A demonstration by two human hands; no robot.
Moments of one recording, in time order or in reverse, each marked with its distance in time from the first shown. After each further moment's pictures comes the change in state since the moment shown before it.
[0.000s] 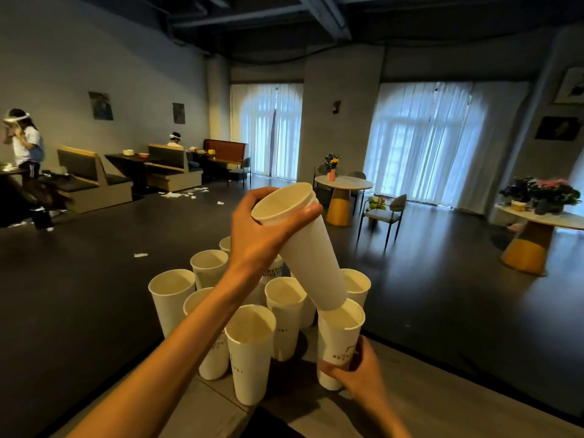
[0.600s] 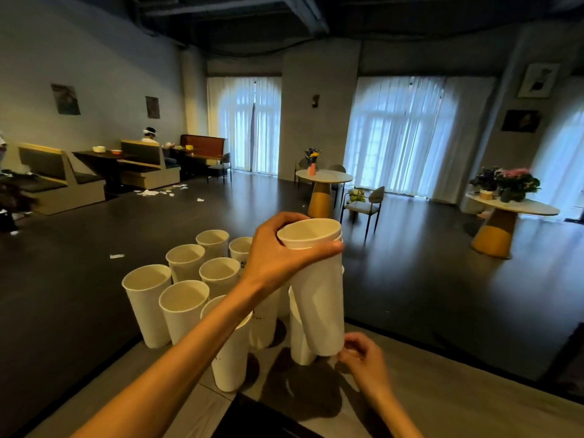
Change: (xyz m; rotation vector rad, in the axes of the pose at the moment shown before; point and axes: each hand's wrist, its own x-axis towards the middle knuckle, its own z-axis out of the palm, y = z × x) left_hand -0.033 -0.025 0.033 0.120 -0.308 -0.029; right_hand -0.031 -0.005 -0.044 0.002 0.045 0.006
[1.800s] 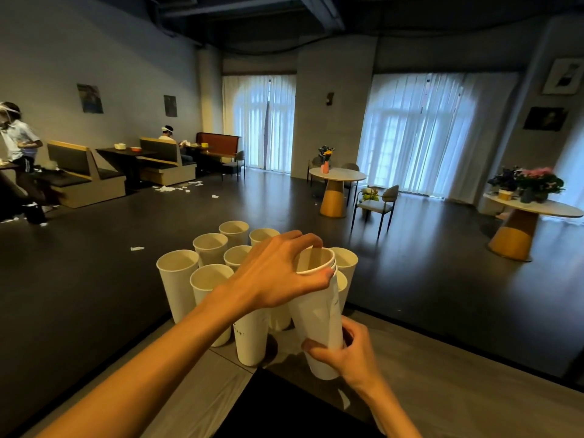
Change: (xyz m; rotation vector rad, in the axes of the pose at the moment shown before) left_hand -0.045 0.019 -0.042 0.765 -0.297 0.172; right_hand -0.050 -0.032 0.030 0.019 -0.238 -0.317
